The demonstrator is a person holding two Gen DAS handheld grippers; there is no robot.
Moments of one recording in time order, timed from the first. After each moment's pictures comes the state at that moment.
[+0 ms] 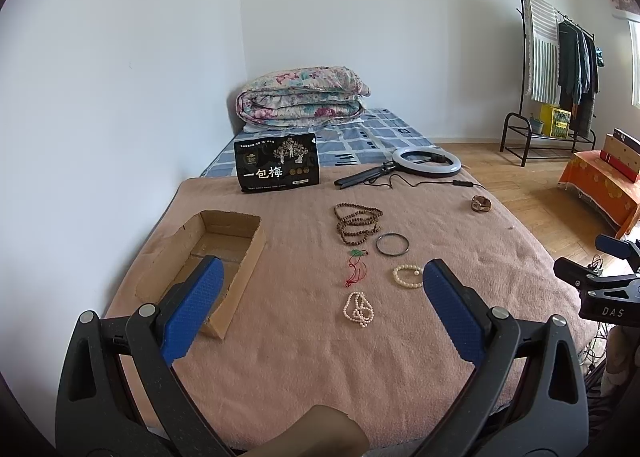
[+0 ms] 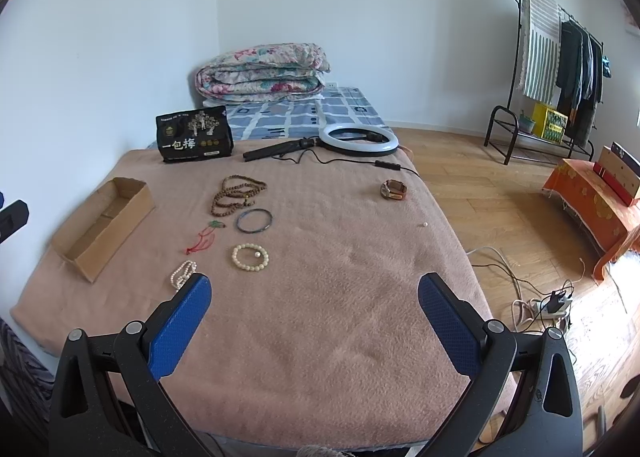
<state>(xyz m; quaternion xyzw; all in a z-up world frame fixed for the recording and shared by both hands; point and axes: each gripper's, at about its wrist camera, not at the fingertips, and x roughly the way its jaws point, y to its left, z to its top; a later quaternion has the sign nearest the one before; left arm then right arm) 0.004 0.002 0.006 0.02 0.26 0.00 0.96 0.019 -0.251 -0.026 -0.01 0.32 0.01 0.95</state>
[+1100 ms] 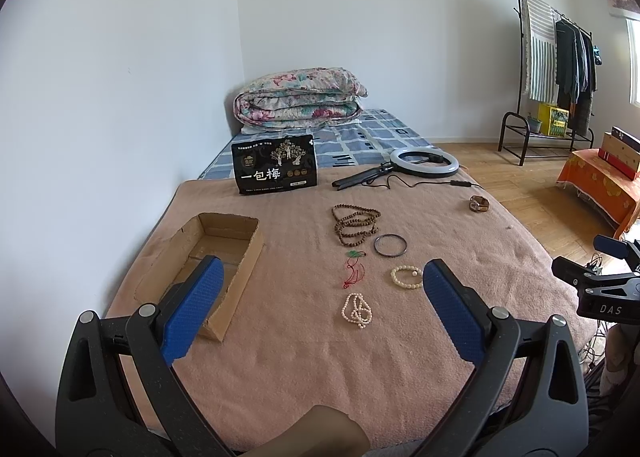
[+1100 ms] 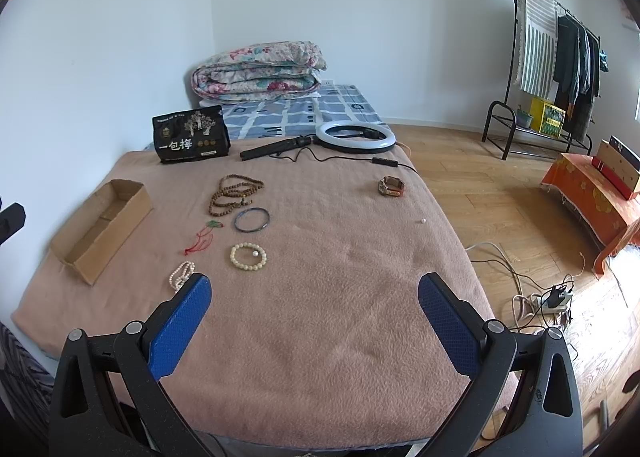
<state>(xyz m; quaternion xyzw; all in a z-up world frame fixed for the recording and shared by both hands) -0.003 -0.002 0.009 0.02 0.26 0.00 0.97 0.020 -0.255 -0.026 0.00 0.32 0.01 0.95</state>
